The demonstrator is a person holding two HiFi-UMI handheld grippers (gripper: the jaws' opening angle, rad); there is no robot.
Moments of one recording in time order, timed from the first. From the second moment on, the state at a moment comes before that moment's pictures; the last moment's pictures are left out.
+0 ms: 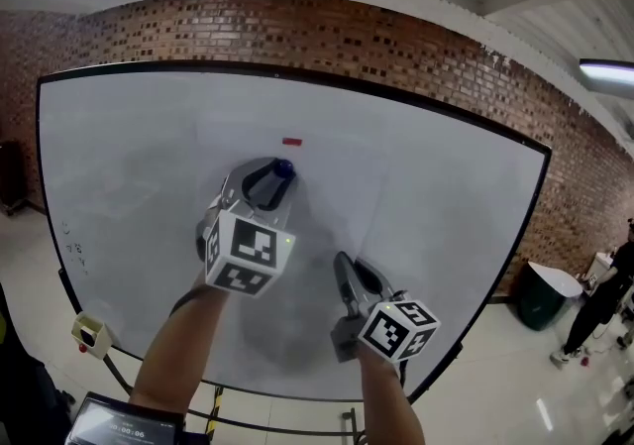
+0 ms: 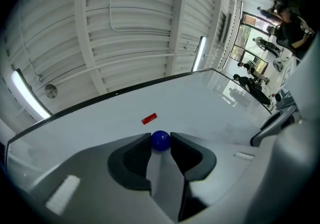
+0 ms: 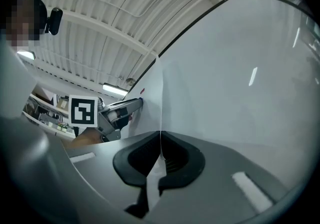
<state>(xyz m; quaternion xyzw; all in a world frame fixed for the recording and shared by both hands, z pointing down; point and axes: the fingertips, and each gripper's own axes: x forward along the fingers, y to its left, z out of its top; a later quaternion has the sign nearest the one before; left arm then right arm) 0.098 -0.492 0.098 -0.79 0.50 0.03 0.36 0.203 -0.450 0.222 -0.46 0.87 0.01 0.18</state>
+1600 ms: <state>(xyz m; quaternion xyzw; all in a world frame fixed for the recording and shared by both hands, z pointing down) -0.061 -0.286 0.390 -0.85 0.52 0.06 0.07 0.153 -0.249 0.381 -0.64 0.77 0.04 0.02</state>
